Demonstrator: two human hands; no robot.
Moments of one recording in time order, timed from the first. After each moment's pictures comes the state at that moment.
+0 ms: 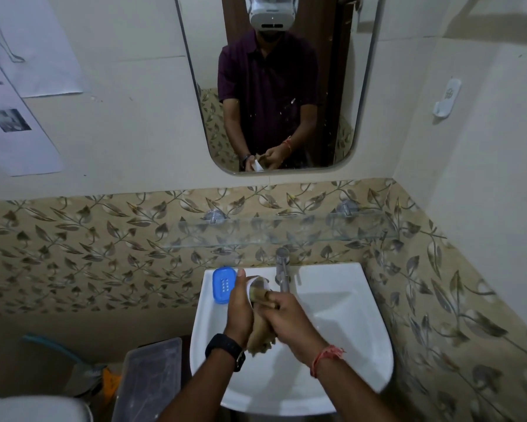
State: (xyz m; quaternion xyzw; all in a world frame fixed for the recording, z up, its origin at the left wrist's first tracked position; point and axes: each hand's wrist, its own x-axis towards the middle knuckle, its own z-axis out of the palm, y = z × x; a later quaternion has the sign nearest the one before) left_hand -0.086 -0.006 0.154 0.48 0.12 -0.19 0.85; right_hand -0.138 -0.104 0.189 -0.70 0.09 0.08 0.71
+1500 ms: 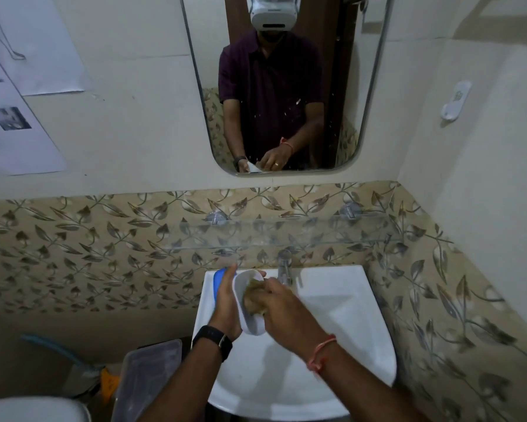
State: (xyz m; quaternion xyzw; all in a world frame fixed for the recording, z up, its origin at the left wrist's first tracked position) left_hand -0.055 0.025 0.158 0.52 0.14 -0.22 0.81; right_hand -0.123 -0.113 0.196 -0.93 -0.14 -0.04 0.33
